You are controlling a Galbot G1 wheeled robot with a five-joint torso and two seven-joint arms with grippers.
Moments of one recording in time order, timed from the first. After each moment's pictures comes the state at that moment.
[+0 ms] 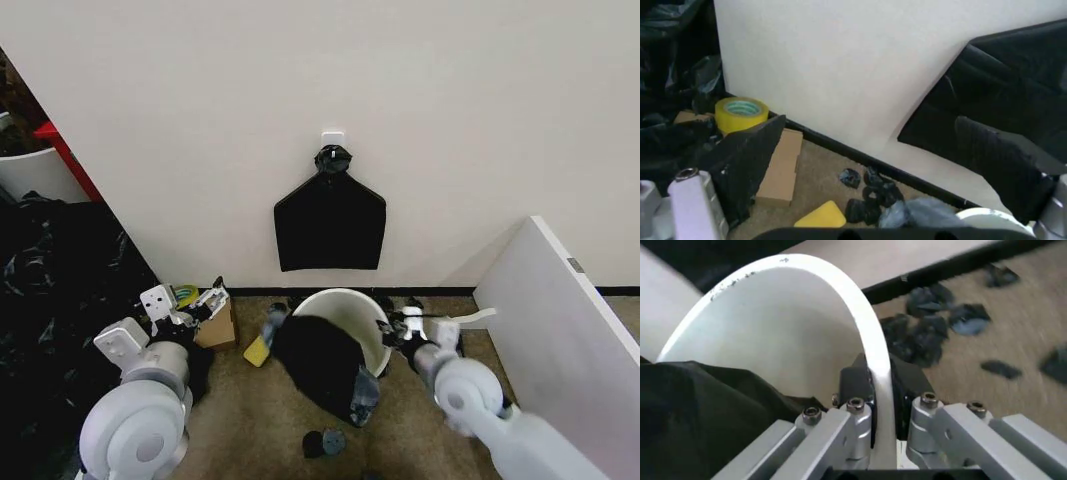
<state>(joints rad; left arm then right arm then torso) 1.39 -1.18 -0.46 -2.45 -0.93 0.47 -0.78 -1.24 0.97 0.08 2.03 1.12 -0.23 0.62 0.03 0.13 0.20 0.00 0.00</state>
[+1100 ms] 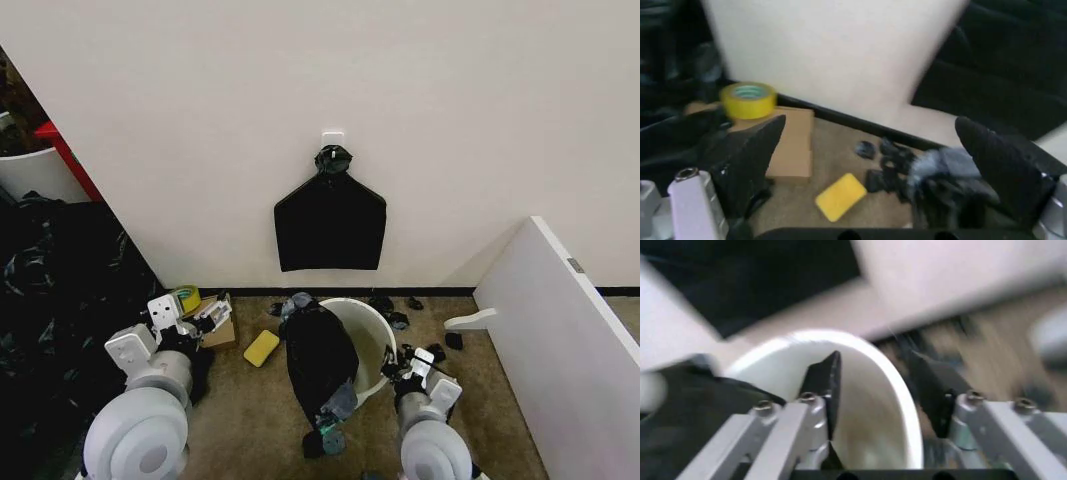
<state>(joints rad) 1.41 -0.99 -0.39 -2.44 -1.00 0.45 -0.82 -1.39 1.01 0.00 2.10 0.70 0.03 0.62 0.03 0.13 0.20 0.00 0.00</state>
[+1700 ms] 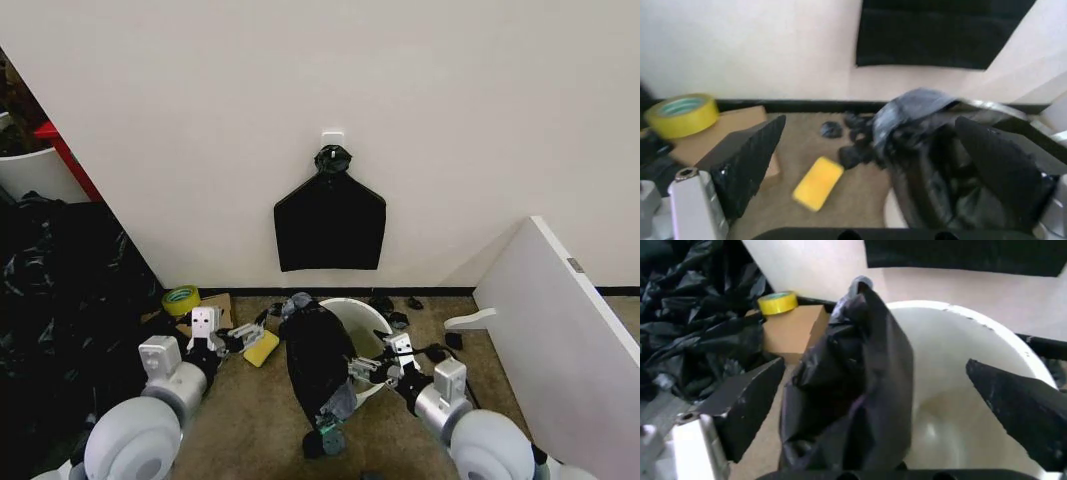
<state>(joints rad) 1.50 -0.70 -0.30 -2.37 -0.95 0.27 -0.60 -1.23 0.78 -0.03 2.22 0.83 -0.36 0.27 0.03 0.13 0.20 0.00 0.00</state>
